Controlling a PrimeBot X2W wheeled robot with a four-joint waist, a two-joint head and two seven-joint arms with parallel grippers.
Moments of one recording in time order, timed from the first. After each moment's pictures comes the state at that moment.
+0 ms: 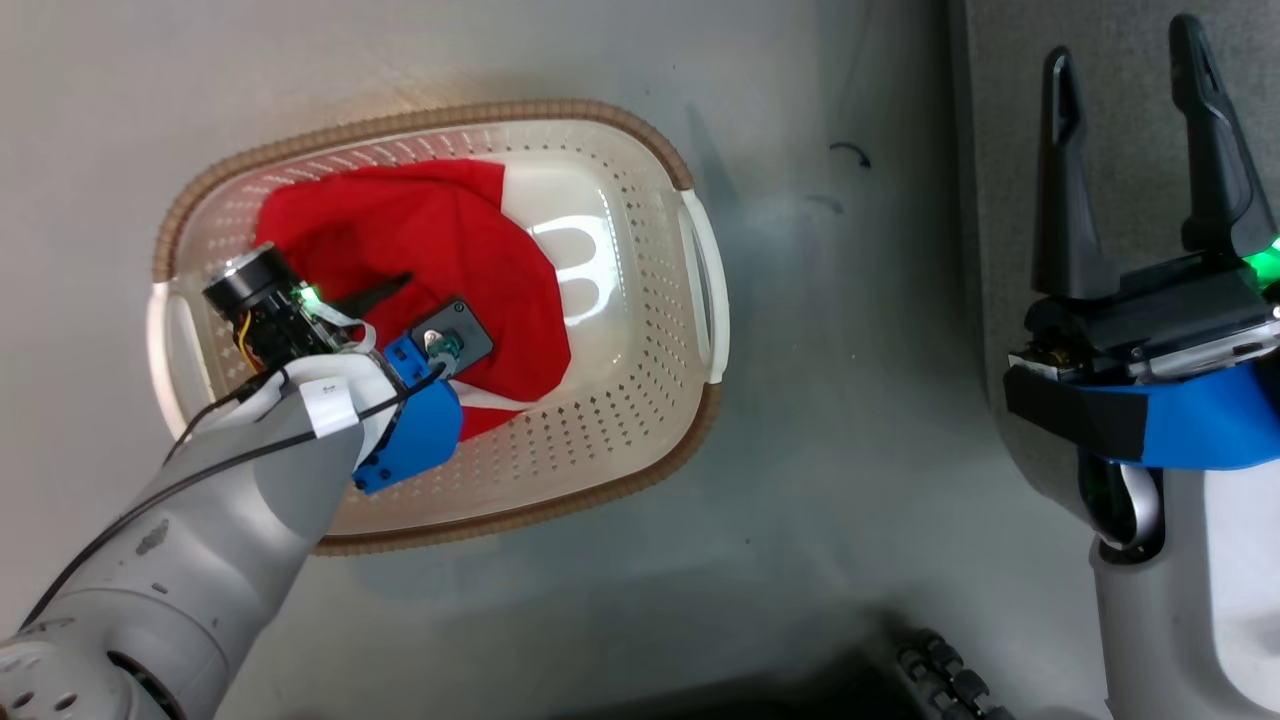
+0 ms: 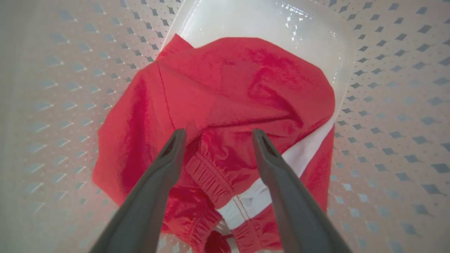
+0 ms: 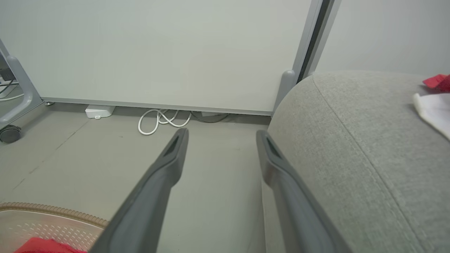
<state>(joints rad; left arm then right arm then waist) -1.02 0.23 -1.28 1.20 -0.30 -0.13 -0.11 -0.48 -0.05 0.00 -0.08 0.03 0.13 -0.26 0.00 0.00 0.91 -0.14</state>
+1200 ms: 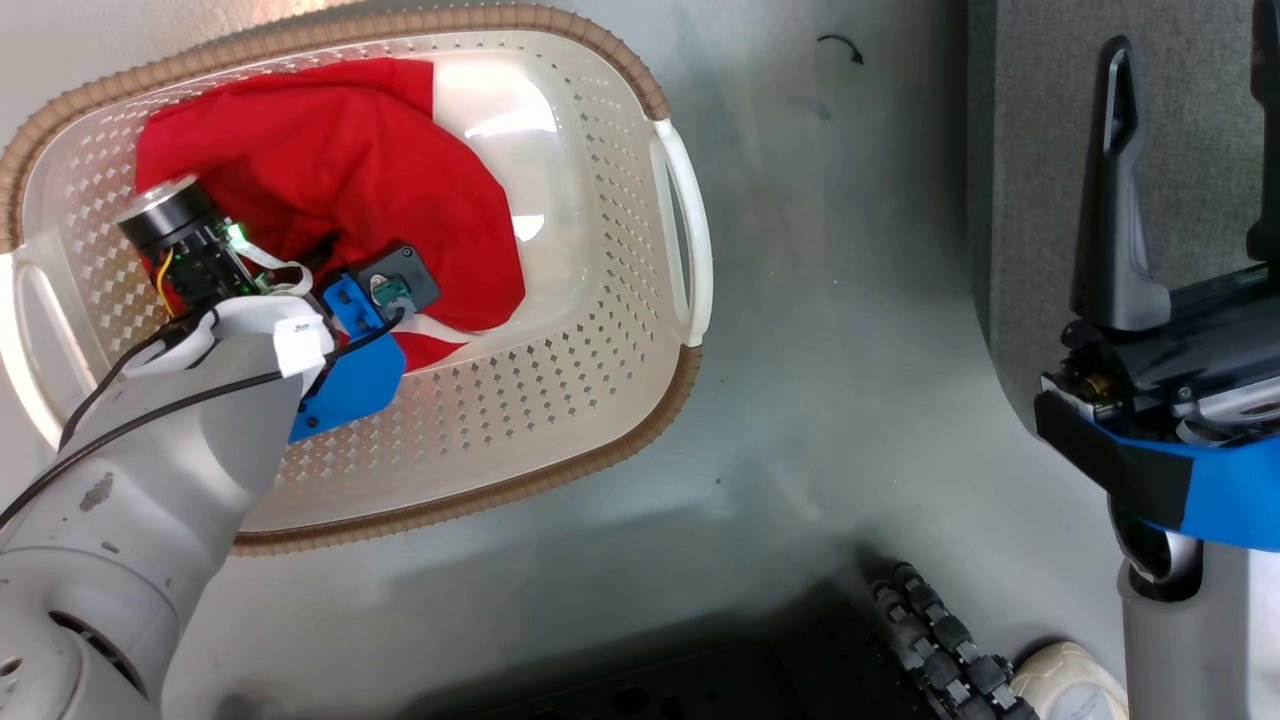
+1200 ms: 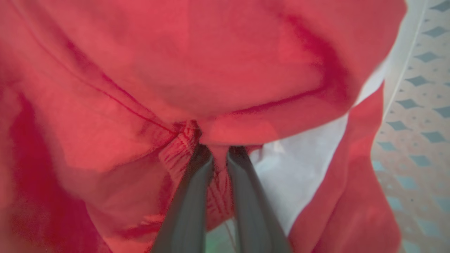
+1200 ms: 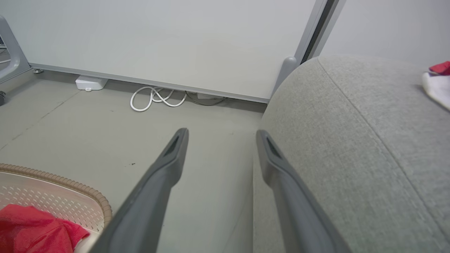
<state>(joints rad) -1.12 0.27 -1.28 1.27 -0.18 -0.13 -0.02 -0.44 -0.05 0.01 -0.27 -0.02 0.13 -0.26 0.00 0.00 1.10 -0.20</state>
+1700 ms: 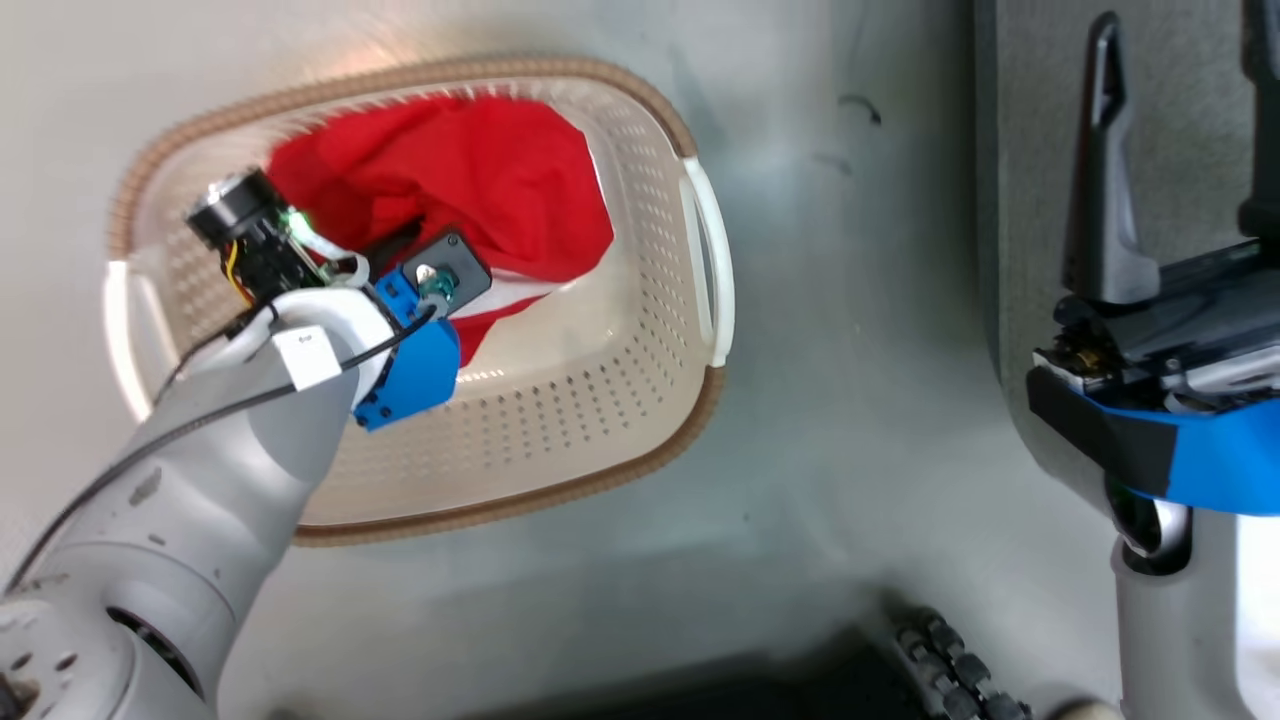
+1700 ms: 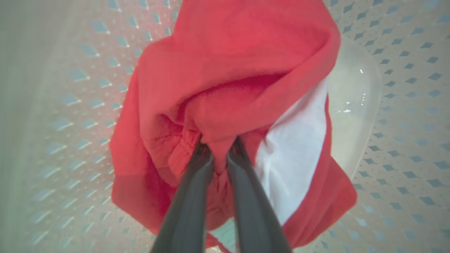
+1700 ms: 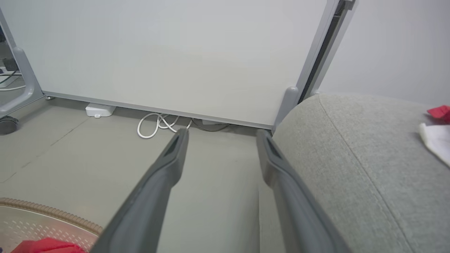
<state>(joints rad) -1.12 0.20 -1.25 1.28 -0.28 -0.13 -0.18 -0.48 -0.05 0.01 -0.23 -0.04 0.13 -0.26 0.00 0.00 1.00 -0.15</state>
